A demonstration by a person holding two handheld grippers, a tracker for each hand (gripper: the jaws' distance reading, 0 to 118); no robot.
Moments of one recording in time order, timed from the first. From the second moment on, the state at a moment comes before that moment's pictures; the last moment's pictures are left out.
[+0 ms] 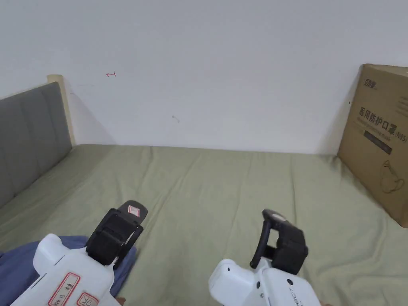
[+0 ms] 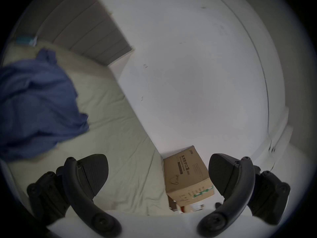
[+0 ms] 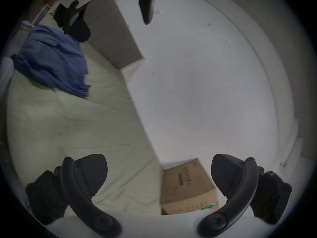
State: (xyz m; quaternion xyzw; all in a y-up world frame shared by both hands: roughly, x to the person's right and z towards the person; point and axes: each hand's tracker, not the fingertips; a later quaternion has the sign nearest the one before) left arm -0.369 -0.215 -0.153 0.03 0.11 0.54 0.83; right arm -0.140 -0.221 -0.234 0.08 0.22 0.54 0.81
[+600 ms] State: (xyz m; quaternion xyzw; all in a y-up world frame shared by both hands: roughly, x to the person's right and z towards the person) left arm -0.274 -0.159 -0.173 0.00 0.19 -0.05 0.98; right arm -0.045 -0.197 -0.281 -0.07 0.13 -0.03 0.99
